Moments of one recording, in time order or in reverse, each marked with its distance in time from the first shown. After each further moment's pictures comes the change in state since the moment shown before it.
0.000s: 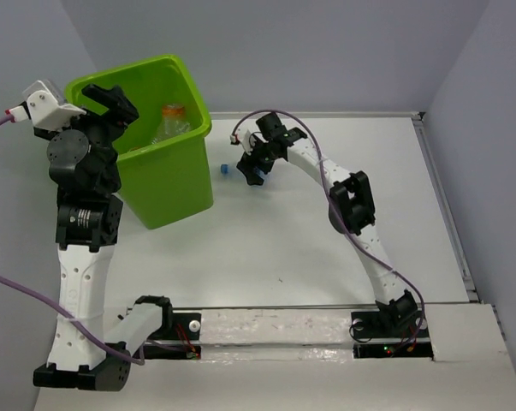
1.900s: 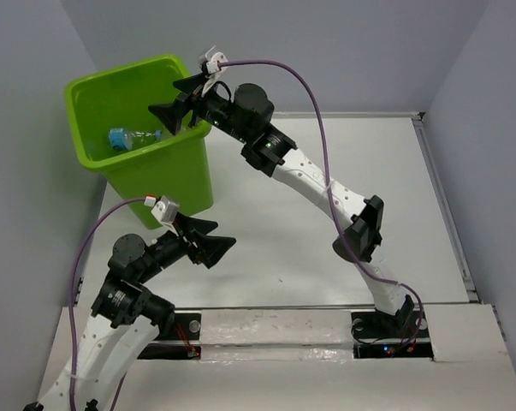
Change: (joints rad) left arm -0.371 -0.669 -0.915 0.045 0.860 -0.121; right arm 0.332 -0.281 0.113 0.894 0.243 0.707
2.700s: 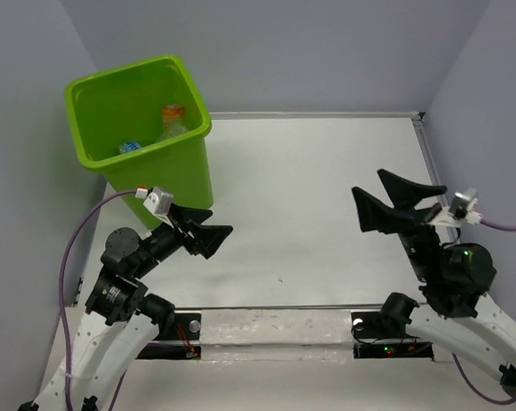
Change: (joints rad) left arm 0.000 0.060 0.096 -0.018 -0.057 0.038; right arm 0.006 -1.760 -1.782 0.243 0.444 0.011
